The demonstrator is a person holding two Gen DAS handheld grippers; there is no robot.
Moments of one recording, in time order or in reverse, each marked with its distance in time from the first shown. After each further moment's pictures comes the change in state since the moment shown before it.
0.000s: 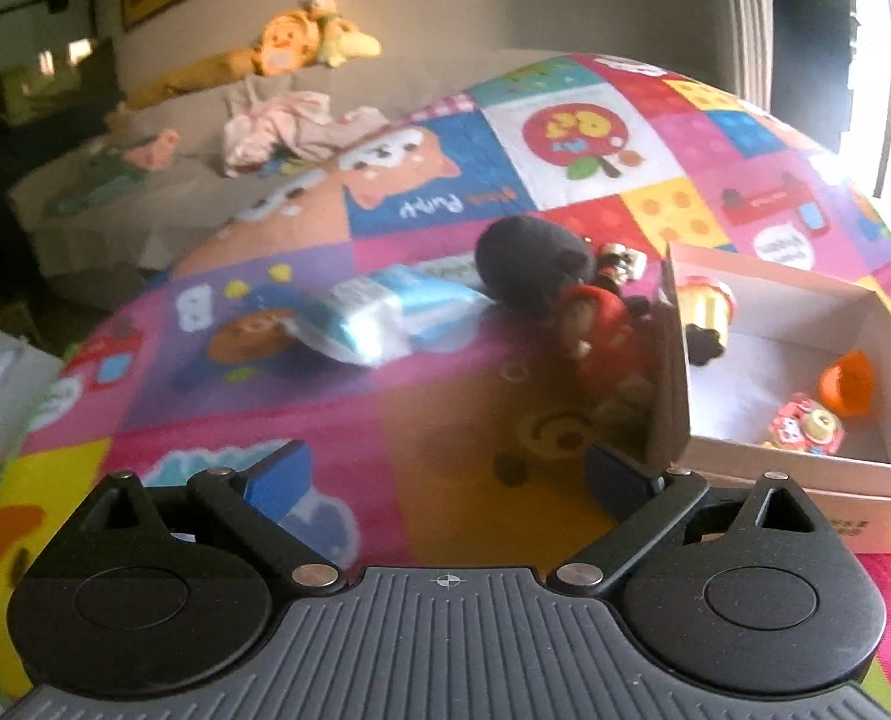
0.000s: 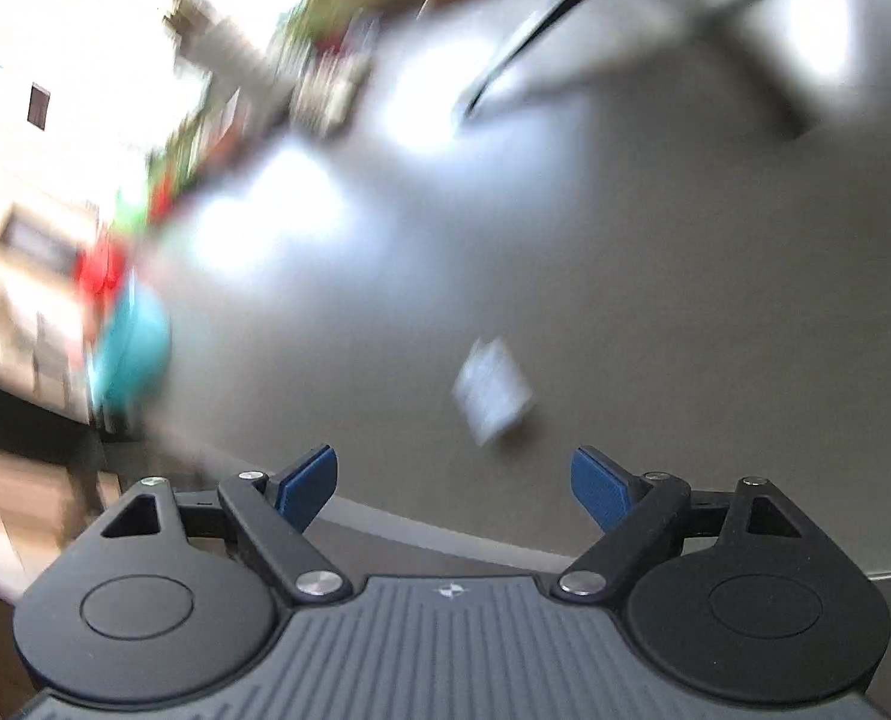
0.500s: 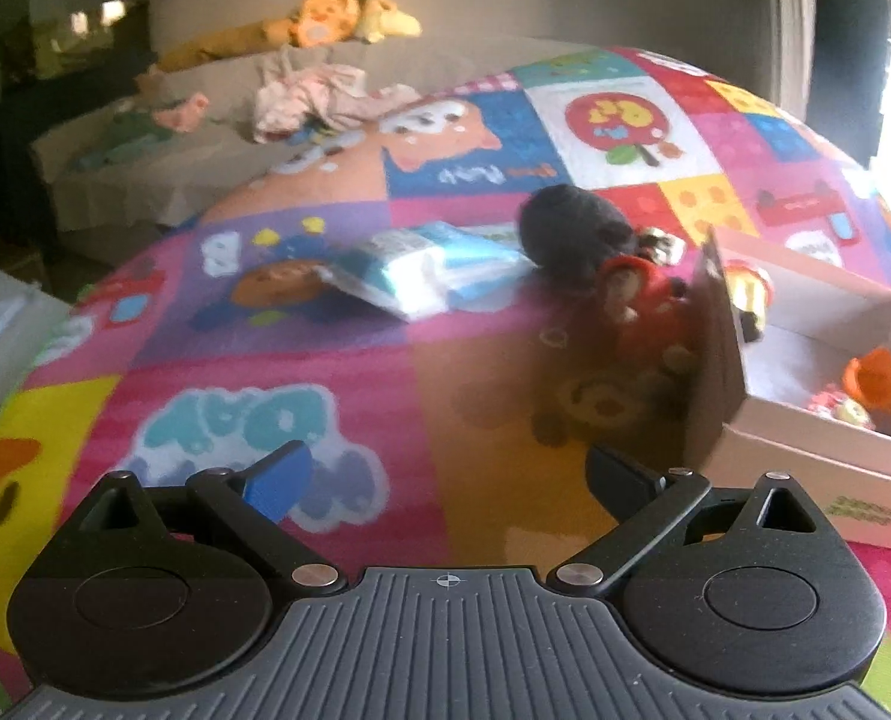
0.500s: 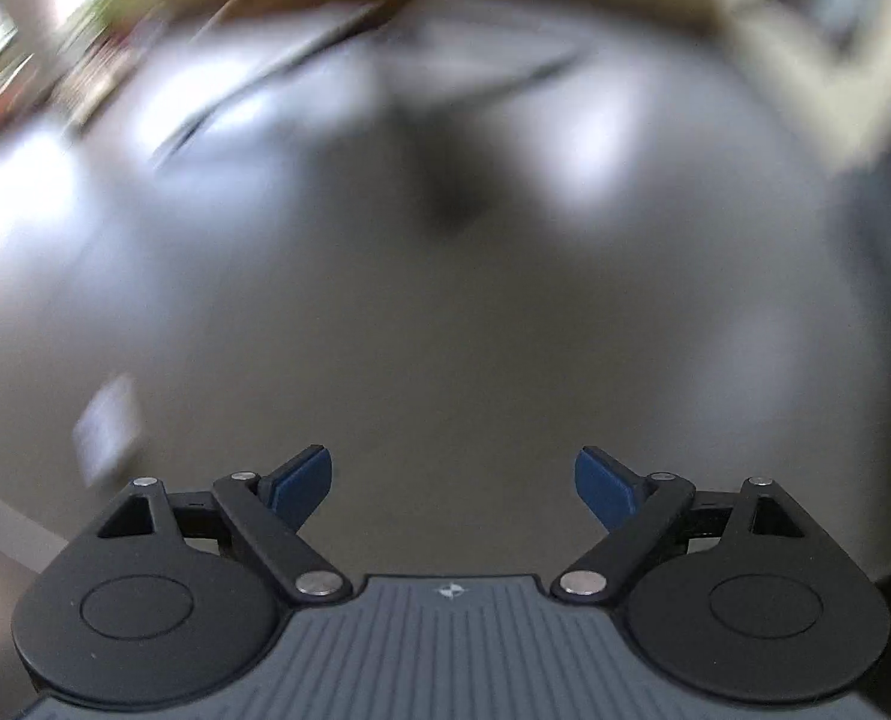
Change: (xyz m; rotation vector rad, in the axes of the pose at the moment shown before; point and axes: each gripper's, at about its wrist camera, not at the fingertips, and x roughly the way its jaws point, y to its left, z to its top) left arm 0.008 0.016 -0.019 -0.083 0.006 0.061; right arm 0.098 -0.019 -0.034 -0.281 0.191 -0.450
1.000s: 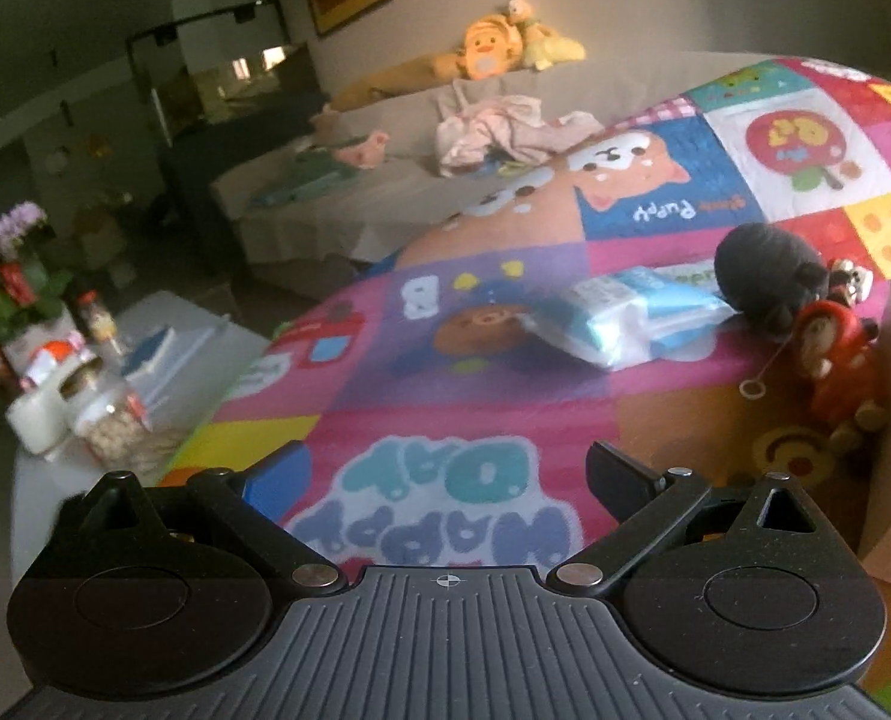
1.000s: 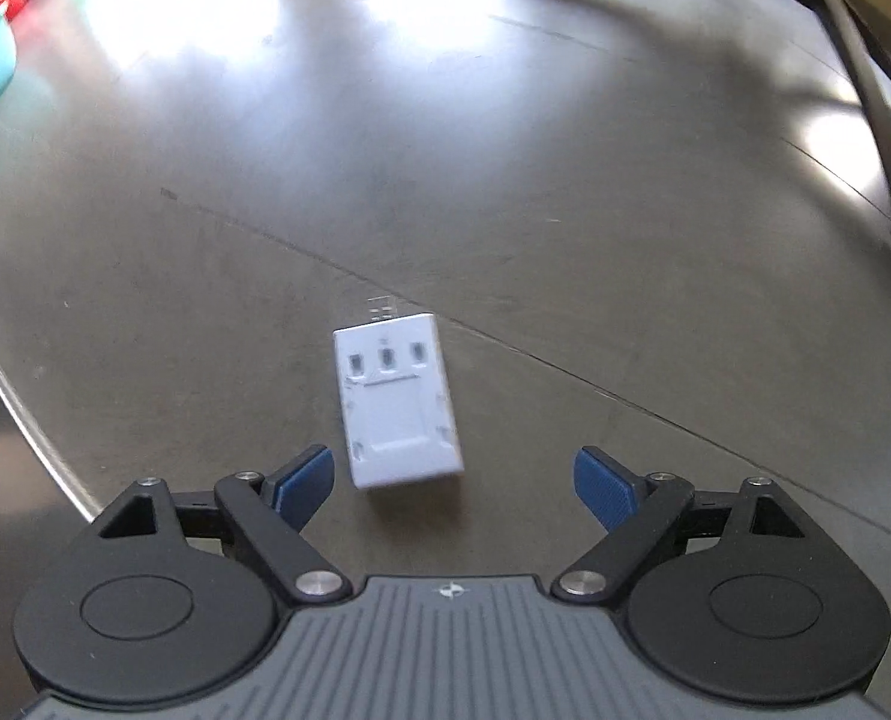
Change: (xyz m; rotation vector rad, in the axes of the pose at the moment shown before) left arm -0.006 0.002 0.019 0.001 -0.039 0.418; right arm 0.162 0.245 0.039 -0.353 0.022 0.016
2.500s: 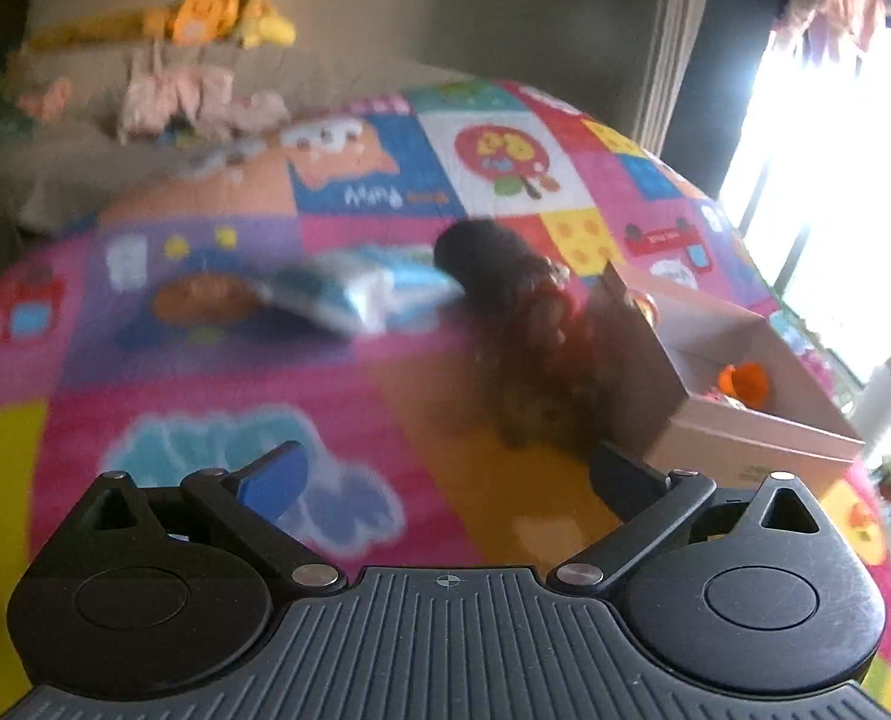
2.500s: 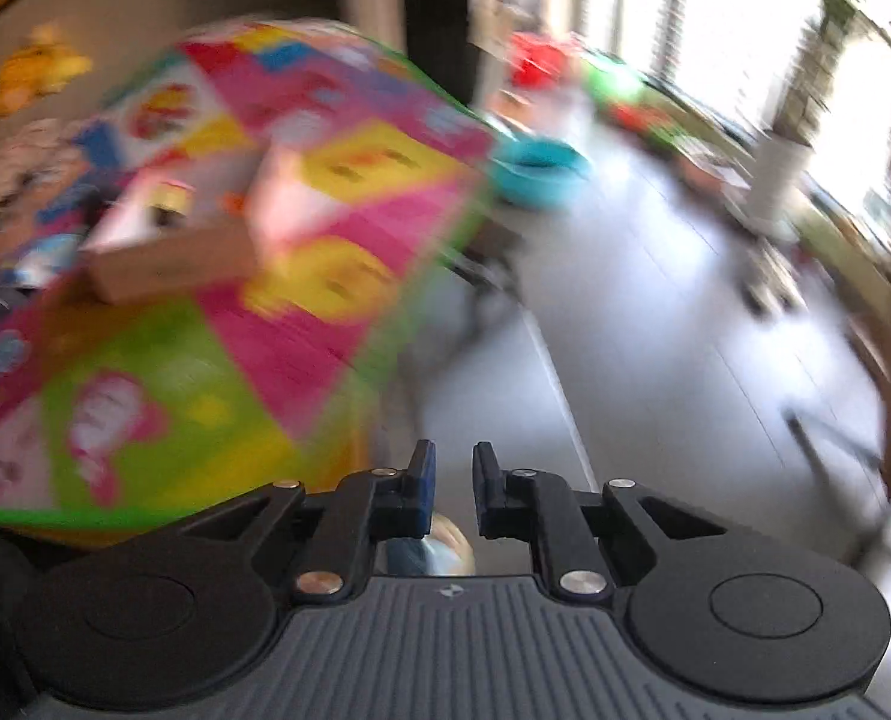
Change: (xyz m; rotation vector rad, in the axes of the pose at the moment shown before) left arm 0.039 0.072 -0.022 -0.029 0.035 -0.874; right arm -0.739 0.053 -0.260 -0.820 -0.394 0.570
